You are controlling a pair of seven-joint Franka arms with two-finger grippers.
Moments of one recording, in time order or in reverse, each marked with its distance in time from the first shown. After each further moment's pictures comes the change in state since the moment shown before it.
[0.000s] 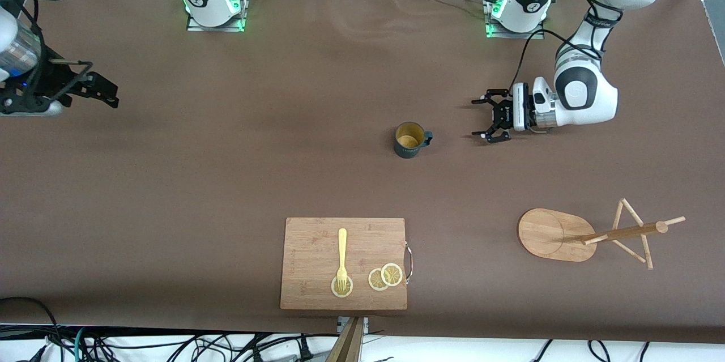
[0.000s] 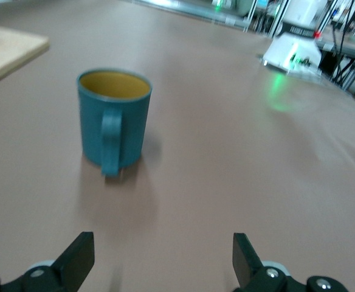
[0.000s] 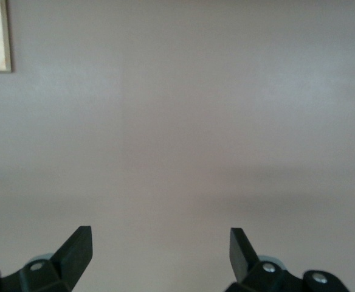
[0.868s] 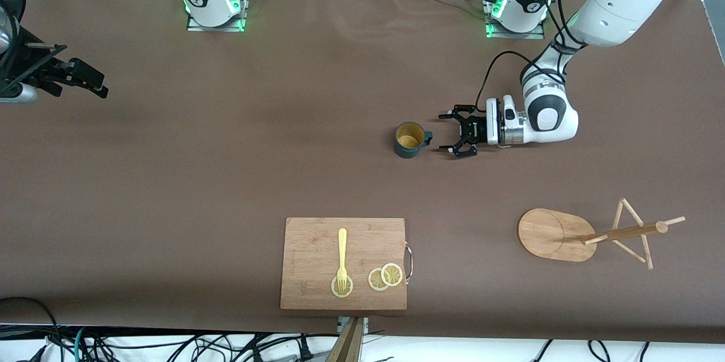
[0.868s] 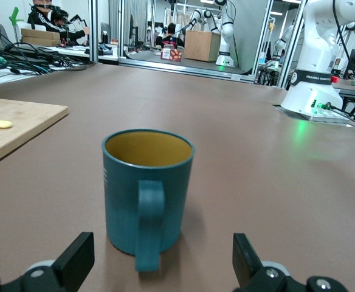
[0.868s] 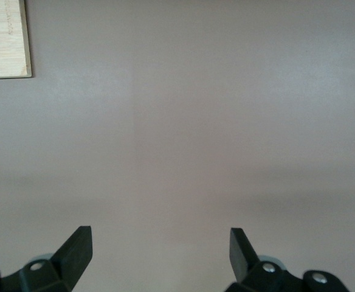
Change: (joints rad) left arm -0.001 0.225 -0.111 0.192 -0.209 -0.030 0.151; right arm 0.094 -0.011 -0.114 0.026 0.051 -0.059 -0.002
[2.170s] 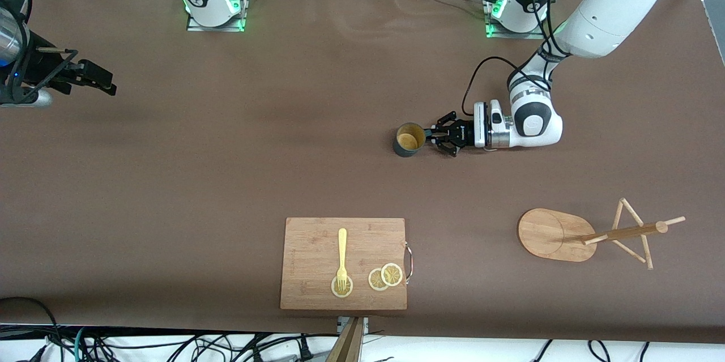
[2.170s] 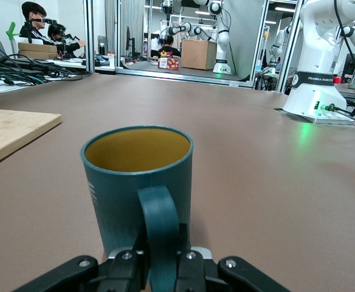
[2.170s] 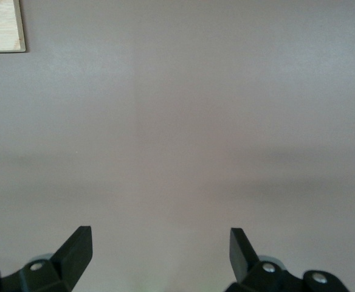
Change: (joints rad) left arm -0.042 0.066 -0.006 0.044 -0.052 -0.001 0.062; right arm 0.040 0.026 -0.030 0.011 0.000 -0.066 0.000
